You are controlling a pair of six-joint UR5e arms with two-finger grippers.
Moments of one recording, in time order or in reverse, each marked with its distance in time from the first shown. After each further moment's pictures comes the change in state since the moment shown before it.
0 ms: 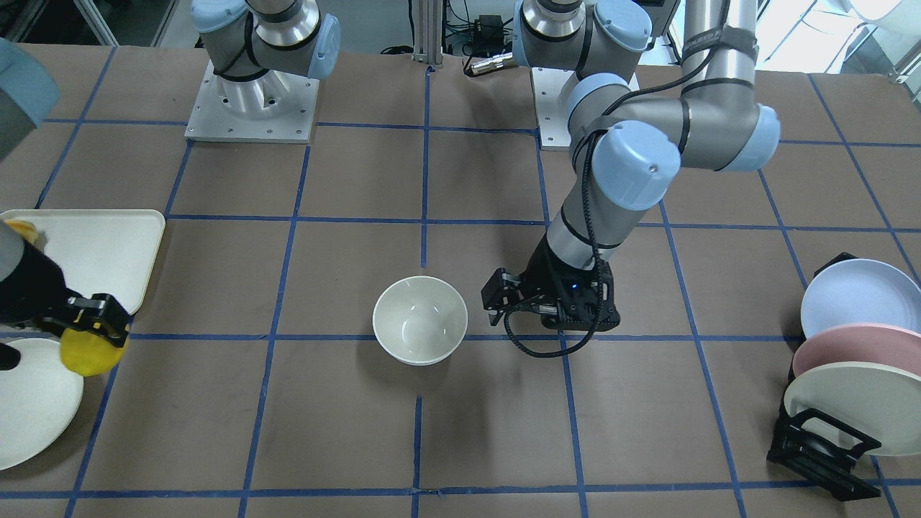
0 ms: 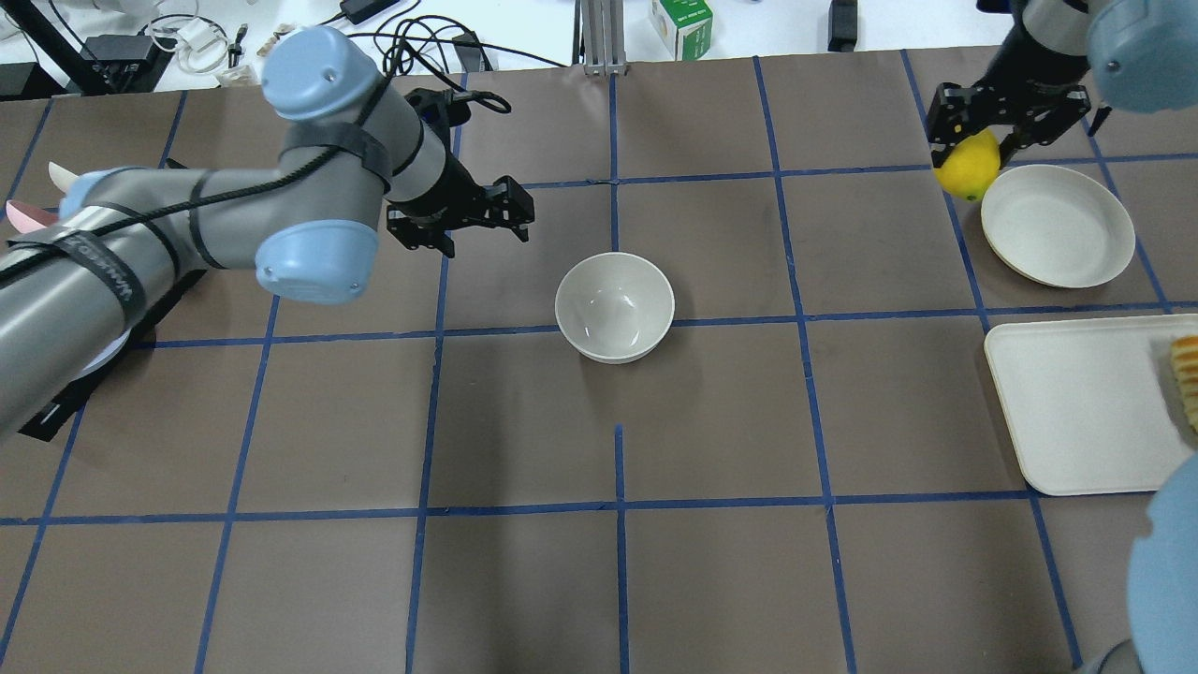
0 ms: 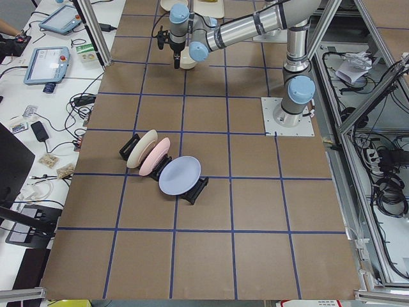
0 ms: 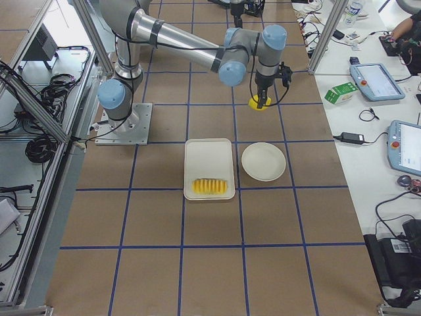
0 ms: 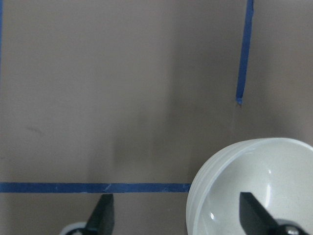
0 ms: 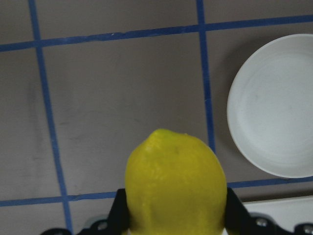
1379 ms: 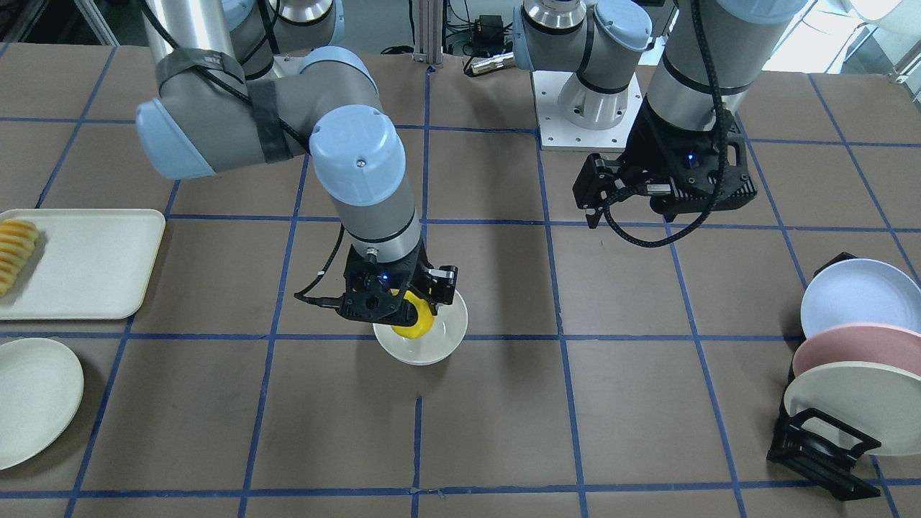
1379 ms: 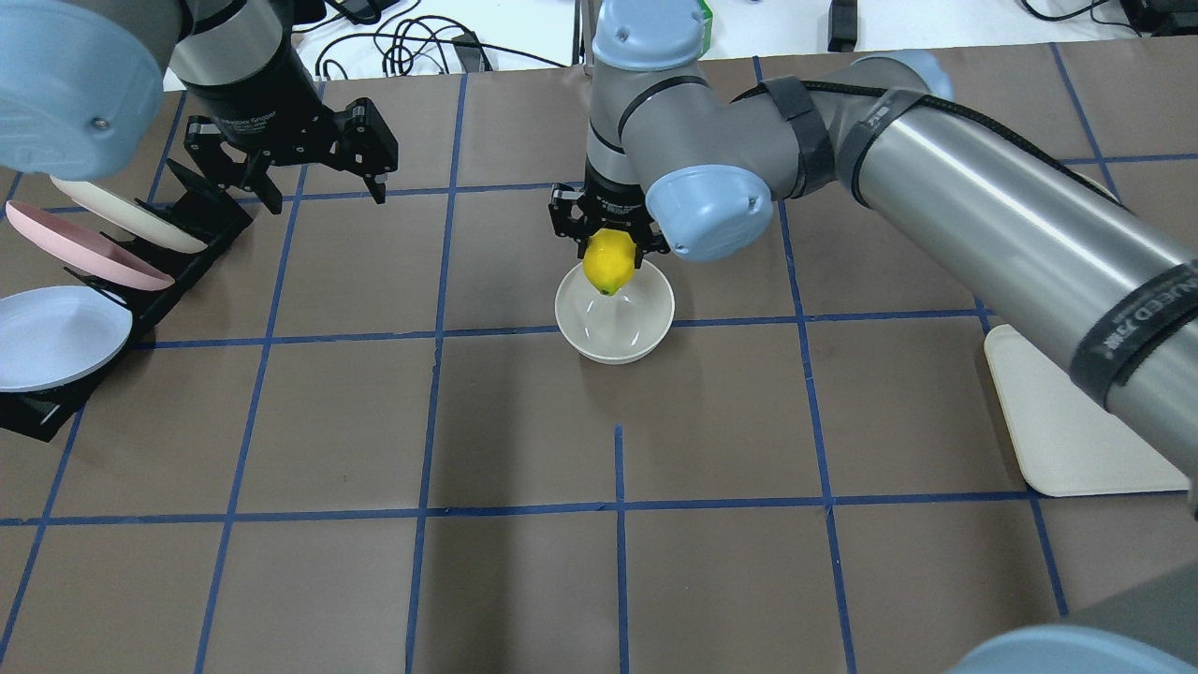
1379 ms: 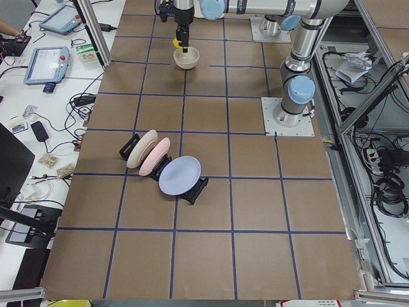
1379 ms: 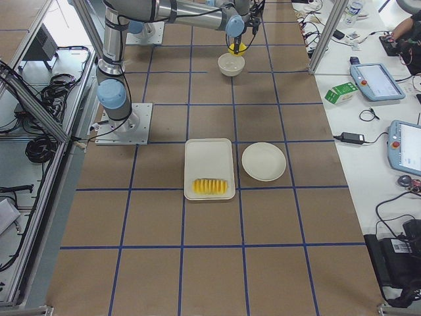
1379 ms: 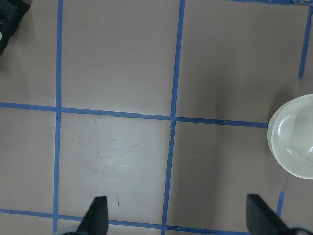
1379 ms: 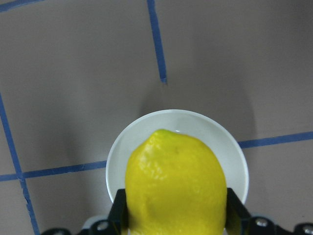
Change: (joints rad) left arm 0.045 0.172 0.223 -0.509 0.229 0.034; right arm 0.549 0.130 0.020 -0.180 0.086 0.634
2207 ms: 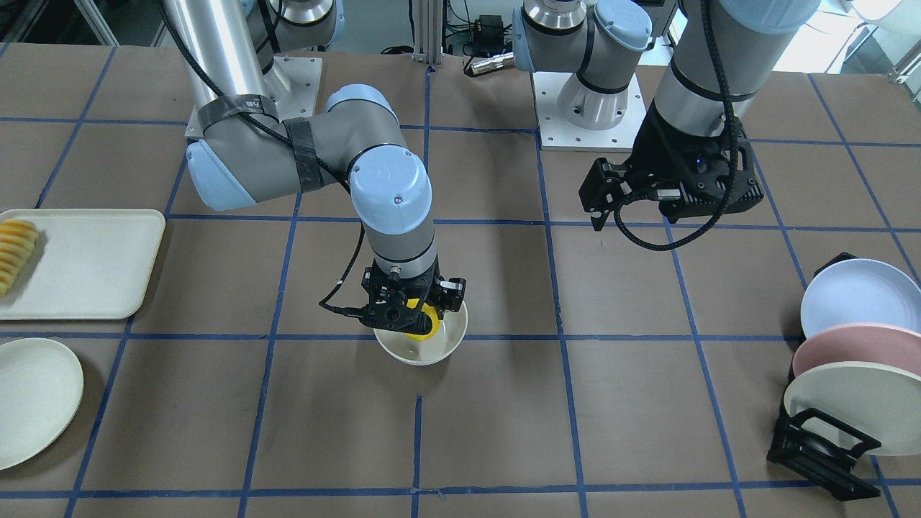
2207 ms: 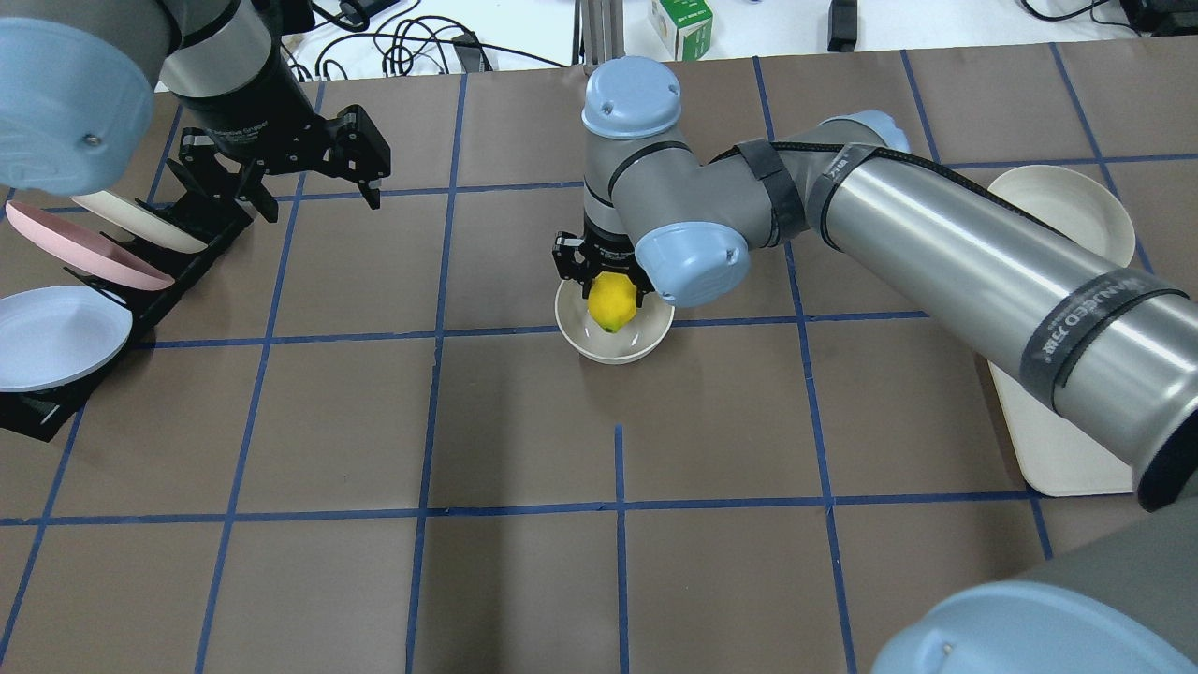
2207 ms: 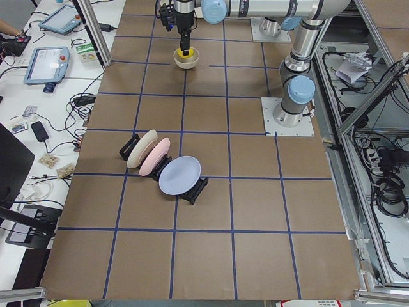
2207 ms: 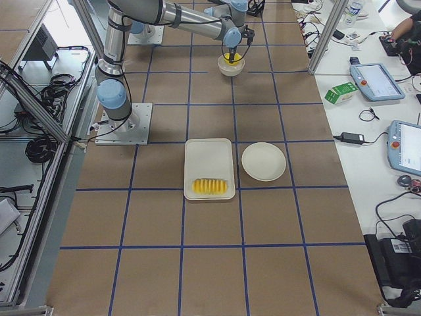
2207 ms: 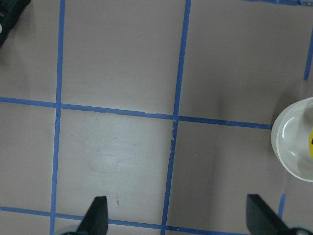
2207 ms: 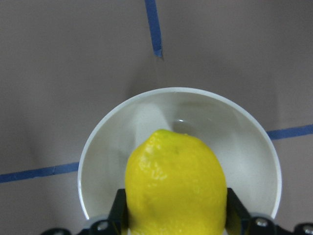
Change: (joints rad) left arm 0.019 0.015 -0.027 0.023 -0.021 -0.004; right arm 0.009 0.044 0.079 -0.073 -0.023 0.012
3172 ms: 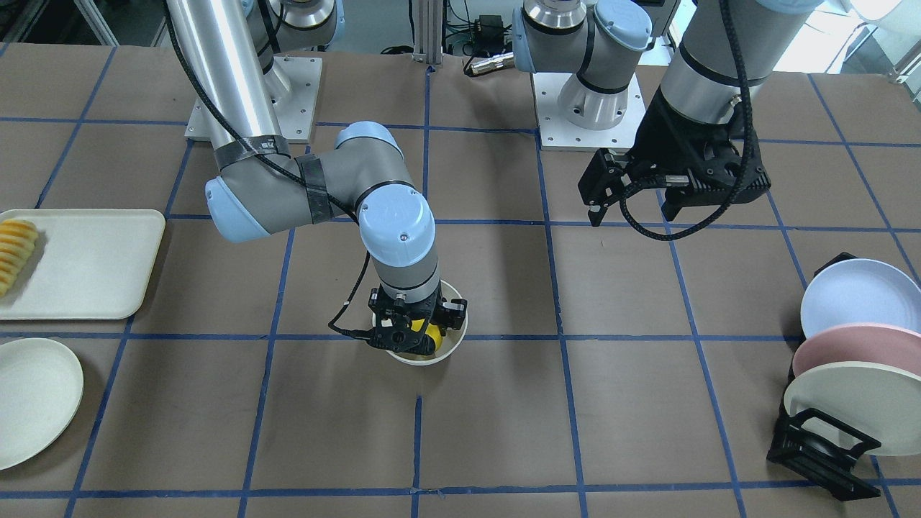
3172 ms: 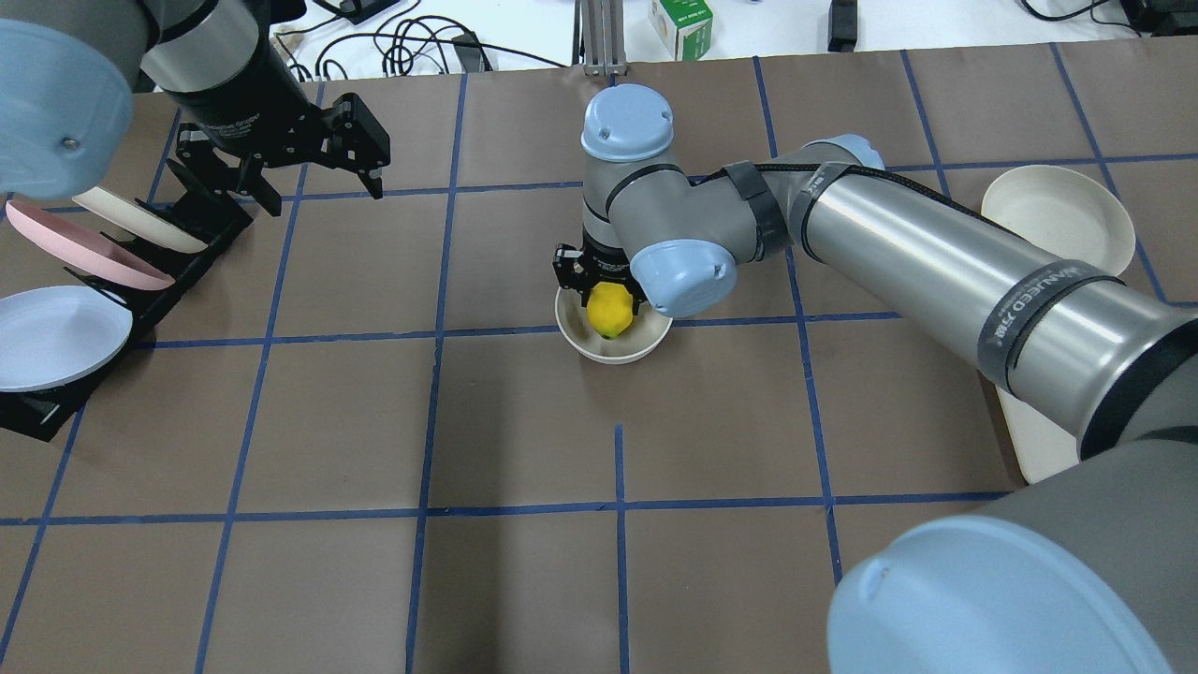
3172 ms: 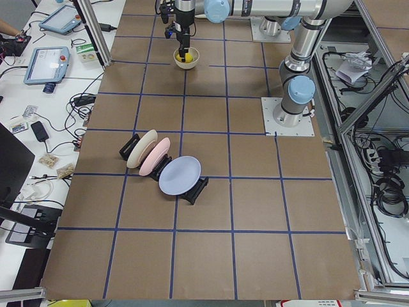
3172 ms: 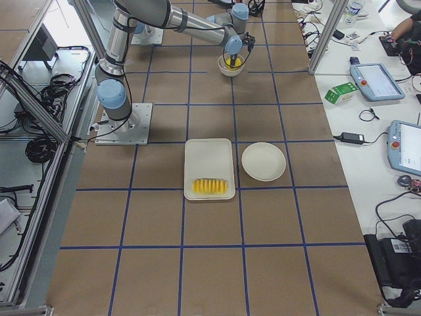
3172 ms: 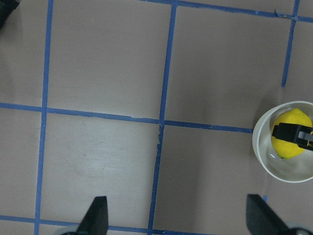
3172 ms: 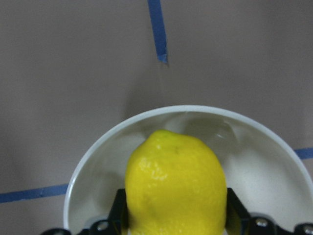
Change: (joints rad) left arm 0.013 0.015 -0.004 0.010 -0.042 0.005; right arm 0.000 0.059 0.003 -0.060 0.001 0.002
